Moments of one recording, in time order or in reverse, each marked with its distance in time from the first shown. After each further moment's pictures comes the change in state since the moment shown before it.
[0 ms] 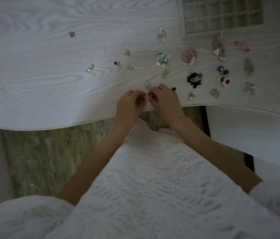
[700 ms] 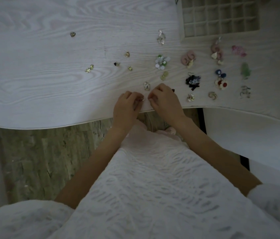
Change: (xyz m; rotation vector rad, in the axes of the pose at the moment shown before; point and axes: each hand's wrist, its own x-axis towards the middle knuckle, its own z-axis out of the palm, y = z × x) left_hand -0.006 -0.008 0.002 0.062 0.010 0.029; right_hand 0.000 0.006 -0.003 0.047 -0.007 -0.027
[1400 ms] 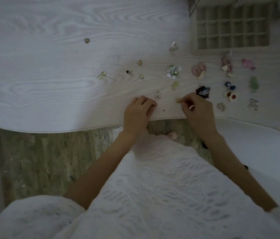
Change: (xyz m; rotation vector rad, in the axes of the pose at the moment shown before) left_hand 0.009 0.000 -0.002 0.084 0.091 0.151; right_hand -0.019 0.013 -0.044 0.174 0.176 0.177
